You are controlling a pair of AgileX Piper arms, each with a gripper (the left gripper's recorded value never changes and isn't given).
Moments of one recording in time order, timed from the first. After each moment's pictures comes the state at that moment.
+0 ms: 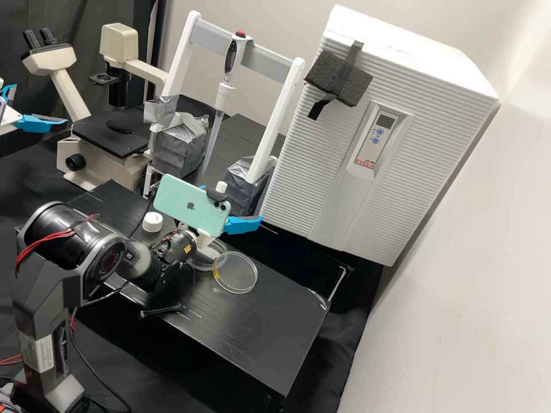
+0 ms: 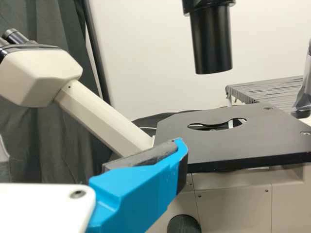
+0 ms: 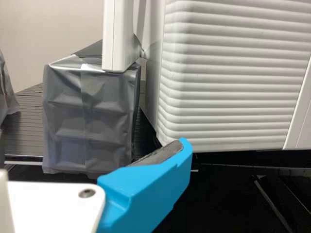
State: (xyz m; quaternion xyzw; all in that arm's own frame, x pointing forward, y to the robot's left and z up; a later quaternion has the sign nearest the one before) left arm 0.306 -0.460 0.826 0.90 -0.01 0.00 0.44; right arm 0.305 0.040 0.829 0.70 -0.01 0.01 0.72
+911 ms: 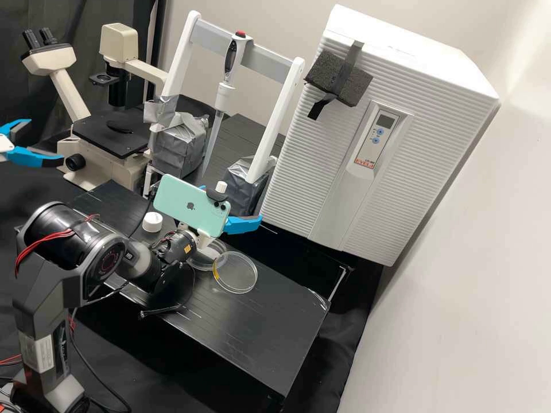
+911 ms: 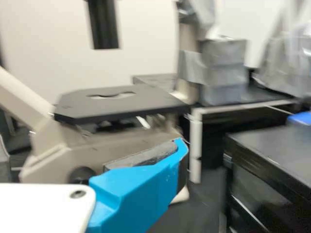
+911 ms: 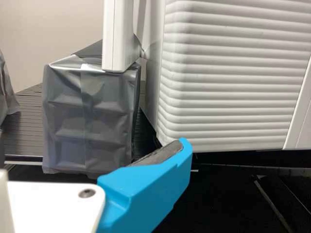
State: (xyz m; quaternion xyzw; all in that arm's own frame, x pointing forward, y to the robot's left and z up) left arm 0.241 -0.447 0.792 0.86 -0.04 -0.19 0.48; right arm 0.305 0.040 0.829 0.70 -0.01 0.01 0.72
